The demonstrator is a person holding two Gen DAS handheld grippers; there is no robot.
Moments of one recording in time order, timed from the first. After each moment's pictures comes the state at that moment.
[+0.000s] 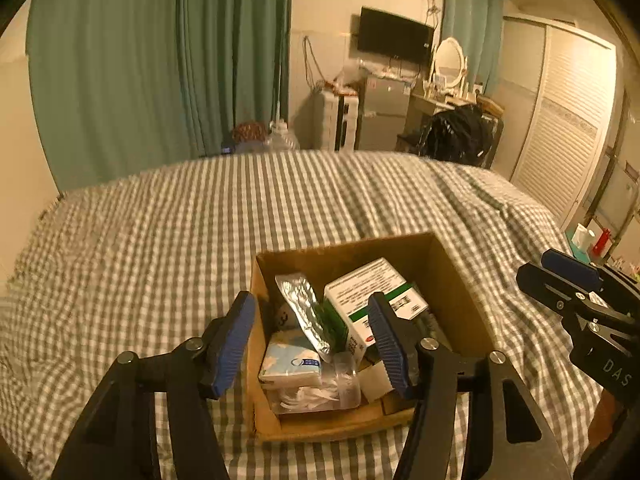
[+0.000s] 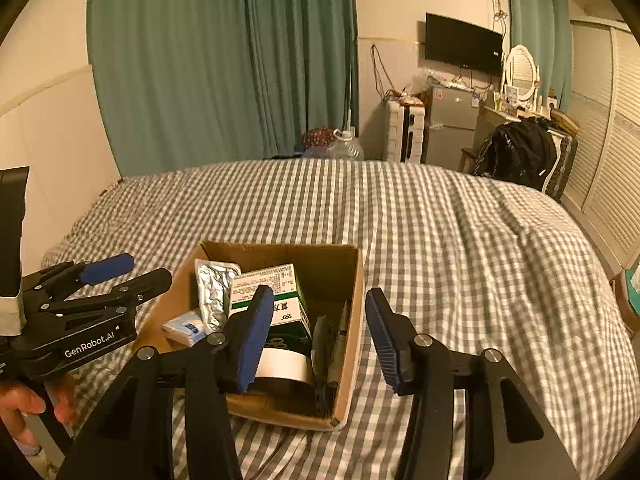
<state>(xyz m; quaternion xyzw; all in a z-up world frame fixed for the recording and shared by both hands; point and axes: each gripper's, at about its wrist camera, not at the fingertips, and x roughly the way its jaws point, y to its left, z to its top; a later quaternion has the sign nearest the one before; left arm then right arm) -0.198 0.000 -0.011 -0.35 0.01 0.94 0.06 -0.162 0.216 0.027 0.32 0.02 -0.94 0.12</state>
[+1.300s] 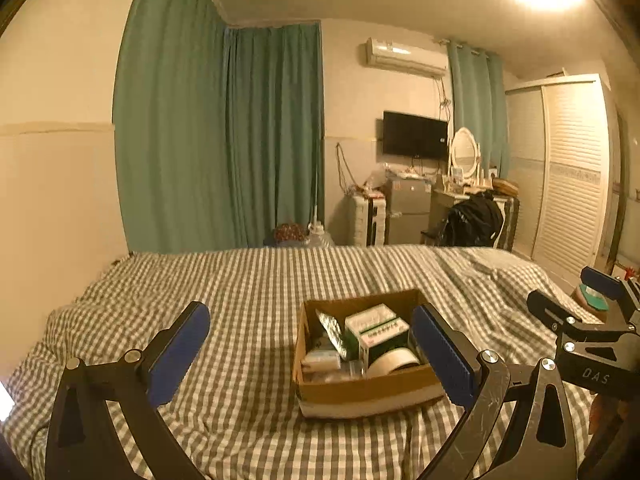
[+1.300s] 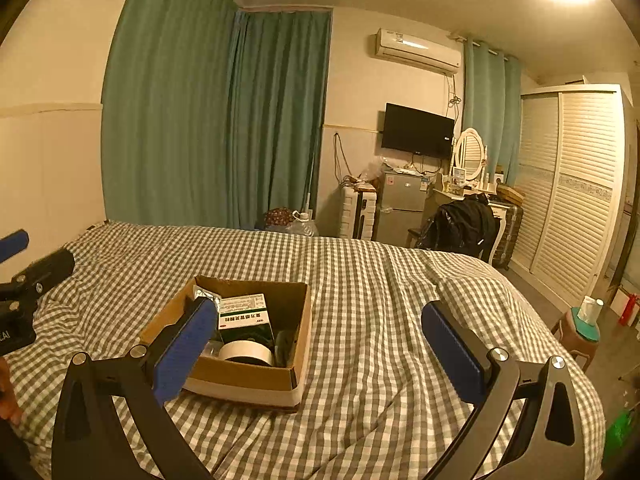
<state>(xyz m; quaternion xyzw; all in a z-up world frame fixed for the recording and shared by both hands) -0.037 -0.014 0.022 -0.16 0.00 0.99 -0.01 -0.021 0.226 0.049 0.16 0.05 -0.98 0.05</state>
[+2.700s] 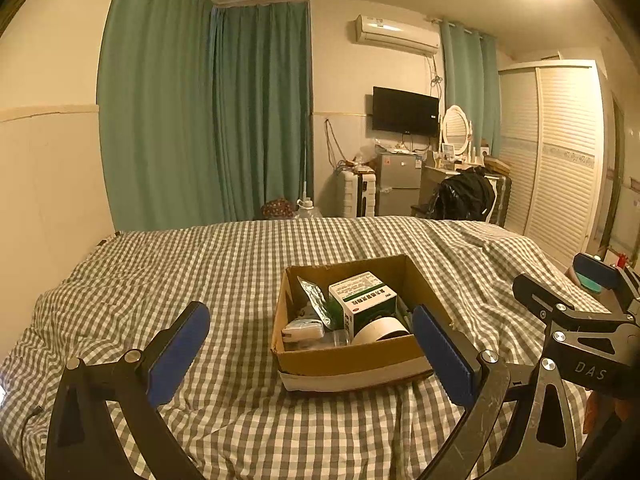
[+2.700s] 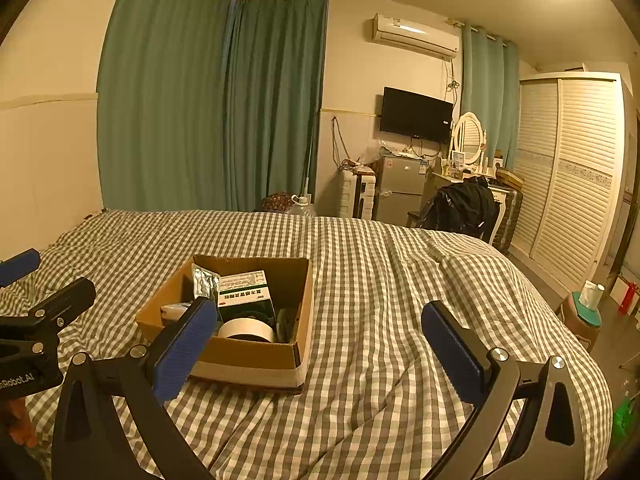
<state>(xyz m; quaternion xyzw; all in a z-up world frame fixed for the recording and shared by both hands) -0.040 0.001 0.001 -0.20 0.01 0.98 0.01 -0.025 0.225 0.032 0.19 0.04 -0.98 0.04</state>
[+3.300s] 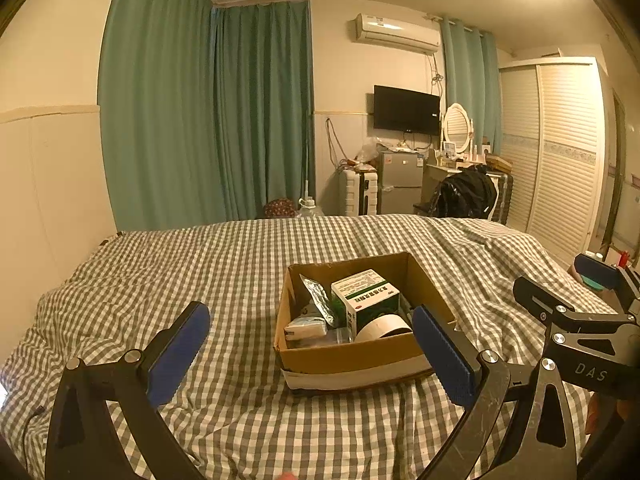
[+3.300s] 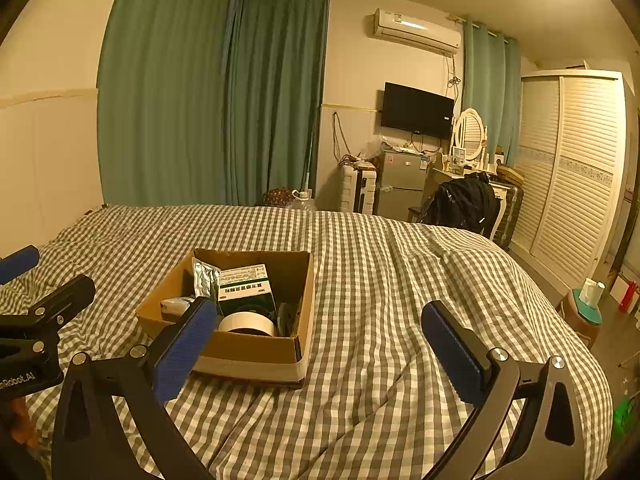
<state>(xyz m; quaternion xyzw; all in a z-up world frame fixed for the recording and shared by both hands) -0.037 0.000 -0.002 -0.20 0.01 0.98 0.01 -0.026 0.224 0.028 0.20 0.04 -0.98 0.04</state>
